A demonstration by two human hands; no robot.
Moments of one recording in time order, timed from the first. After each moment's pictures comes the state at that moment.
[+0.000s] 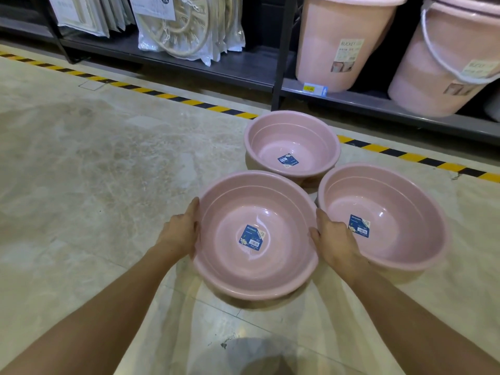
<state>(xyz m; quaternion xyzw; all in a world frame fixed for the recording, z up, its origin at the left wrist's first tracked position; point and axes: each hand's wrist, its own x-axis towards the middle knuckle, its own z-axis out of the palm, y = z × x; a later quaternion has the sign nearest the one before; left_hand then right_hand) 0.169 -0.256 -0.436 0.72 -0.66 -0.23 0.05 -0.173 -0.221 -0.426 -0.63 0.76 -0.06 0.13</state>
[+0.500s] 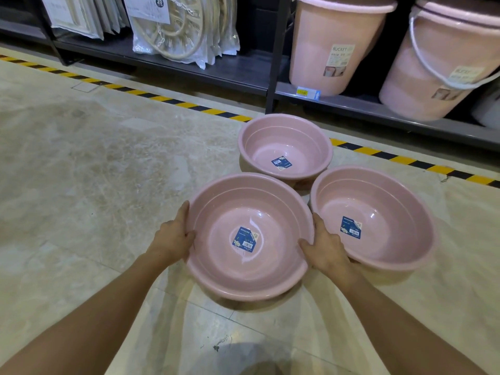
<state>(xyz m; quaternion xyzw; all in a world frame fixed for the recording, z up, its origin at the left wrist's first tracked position) 0.169 -0.247 -0.433 0.72 -0.64 -0.27 0.09 -0.170 -0.203 -0.420 -0.55 0.77 -0.16 0.30</state>
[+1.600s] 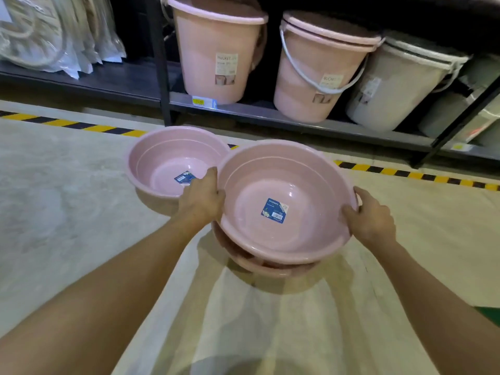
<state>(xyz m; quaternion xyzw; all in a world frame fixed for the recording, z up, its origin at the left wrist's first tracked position) -0.128 -0.337 -0.352 0.58 -0.76 -0.24 0.15 -0.427 -0.187 -0.331 -0.37 0.90 -0.21 0.07</state>
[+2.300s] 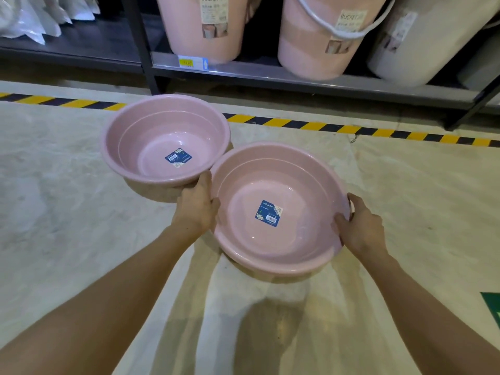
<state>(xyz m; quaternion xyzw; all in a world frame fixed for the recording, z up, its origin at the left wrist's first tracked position) -0.142 -0.344 -0.434 0.57 -0.75 -0.29 0.16 -0.436 -0.193 -0.437 -0.36 0.89 -0.22 0.15</state>
